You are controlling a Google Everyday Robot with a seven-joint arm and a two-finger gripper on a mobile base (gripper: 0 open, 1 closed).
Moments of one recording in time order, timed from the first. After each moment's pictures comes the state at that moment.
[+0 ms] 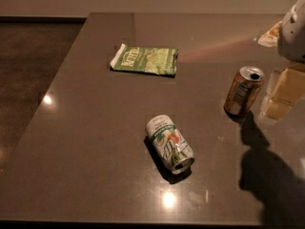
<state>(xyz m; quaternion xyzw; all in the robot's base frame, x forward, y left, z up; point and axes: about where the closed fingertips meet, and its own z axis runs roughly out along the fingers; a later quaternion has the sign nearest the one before) 0.438 -0.217 0.976 -0.60 0.78 -0.03 0.16</state>
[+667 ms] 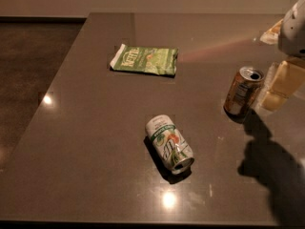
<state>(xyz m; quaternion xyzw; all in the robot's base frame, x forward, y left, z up) 0.461 -0.227 0.971 -0.58 0.79 -0.02 0.18</state>
